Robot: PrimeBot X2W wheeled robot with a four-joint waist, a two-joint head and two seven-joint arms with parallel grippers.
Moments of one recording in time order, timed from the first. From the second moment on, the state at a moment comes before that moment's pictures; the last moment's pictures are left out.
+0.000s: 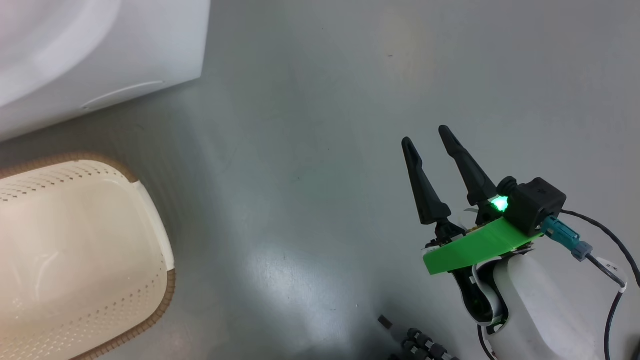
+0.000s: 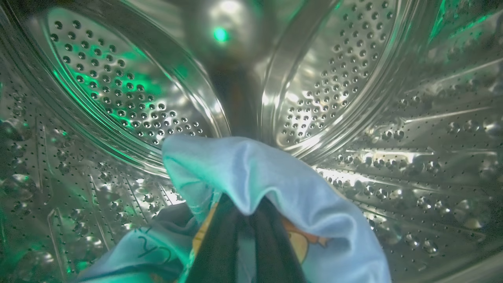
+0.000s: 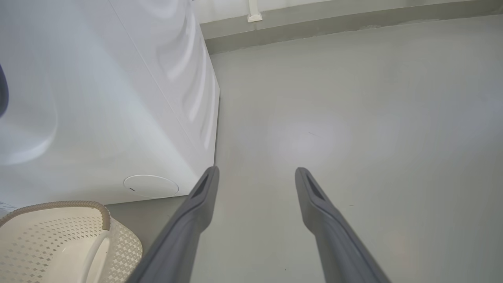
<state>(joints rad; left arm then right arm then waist) -1.41 0.71 -0.28 0.91 -0.64 -0.13 -0.11 -0.39 -0.05 0.28 0.22 0.37 0.12 -0.25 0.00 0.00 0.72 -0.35</state>
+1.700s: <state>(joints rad) -0.79 0.59 -0.55 0.82 -0.98 -0.12 -0.25 -0.35 -0.13 0.29 0.34 0.42 0.12 -0.25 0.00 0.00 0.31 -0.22</state>
